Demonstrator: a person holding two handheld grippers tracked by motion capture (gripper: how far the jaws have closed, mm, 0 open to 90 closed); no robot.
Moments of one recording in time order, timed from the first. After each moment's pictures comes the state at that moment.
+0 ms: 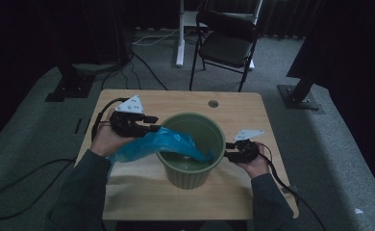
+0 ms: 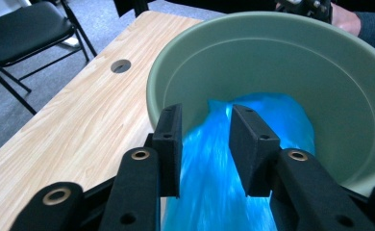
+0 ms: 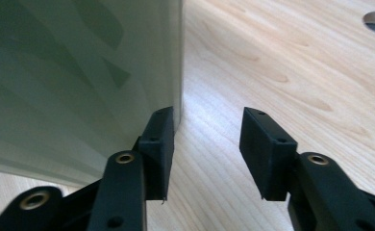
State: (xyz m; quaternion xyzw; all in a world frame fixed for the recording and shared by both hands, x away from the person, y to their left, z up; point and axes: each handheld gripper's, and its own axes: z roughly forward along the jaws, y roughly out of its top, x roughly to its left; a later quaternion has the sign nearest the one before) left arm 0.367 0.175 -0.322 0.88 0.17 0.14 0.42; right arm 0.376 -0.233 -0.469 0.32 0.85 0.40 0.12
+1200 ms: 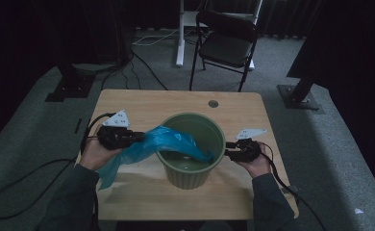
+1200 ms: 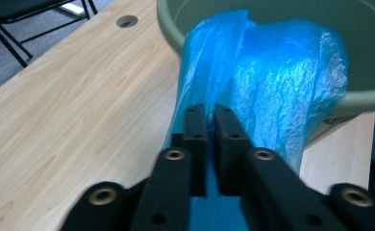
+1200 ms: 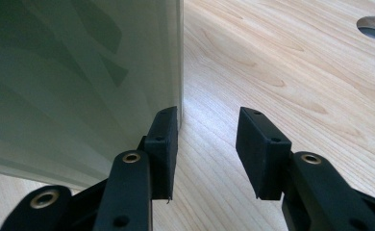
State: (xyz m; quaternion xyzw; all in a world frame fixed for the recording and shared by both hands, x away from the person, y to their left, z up) left arm 0.356 0.204 -0.361 0.88 0.21 0.13 0.41; right arm 0.375 -0.236 -0.463 0.33 0.84 0.41 0.12
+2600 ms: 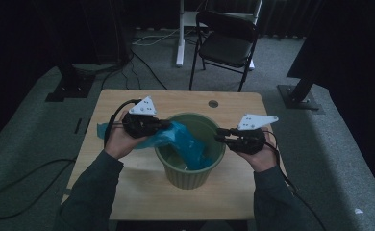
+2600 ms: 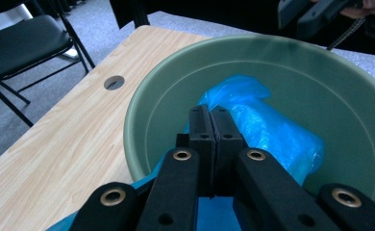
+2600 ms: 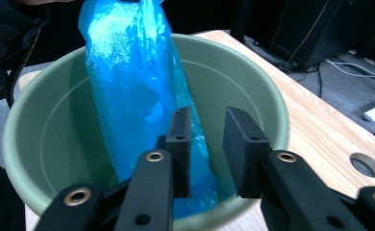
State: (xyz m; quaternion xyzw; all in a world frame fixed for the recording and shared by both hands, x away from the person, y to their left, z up) left arm 0.368 0.136 -0.322 0.87 0.17 0.14 0.44; right arm 0.339 -0.206 -0.351 0.21 0.83 0.49 0.15
